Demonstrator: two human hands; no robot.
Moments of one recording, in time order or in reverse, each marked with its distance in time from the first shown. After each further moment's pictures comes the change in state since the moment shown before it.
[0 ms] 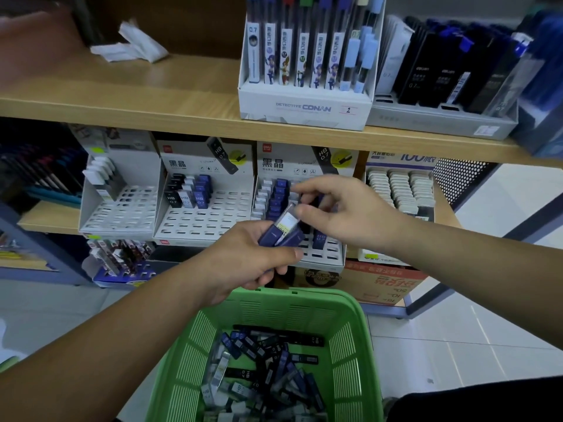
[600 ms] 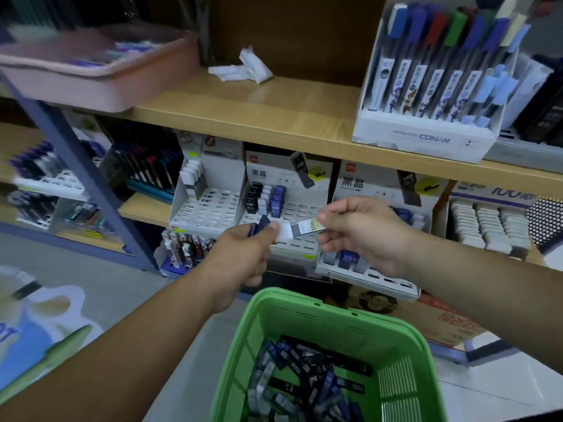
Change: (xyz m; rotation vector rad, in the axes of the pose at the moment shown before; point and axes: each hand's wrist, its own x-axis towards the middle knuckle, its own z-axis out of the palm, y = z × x) left_hand -0.033 -0.045 -0.092 -0.341 0.369 0.001; right_hand 0.044 -0.059 0.070 0.705 -0.044 0.407
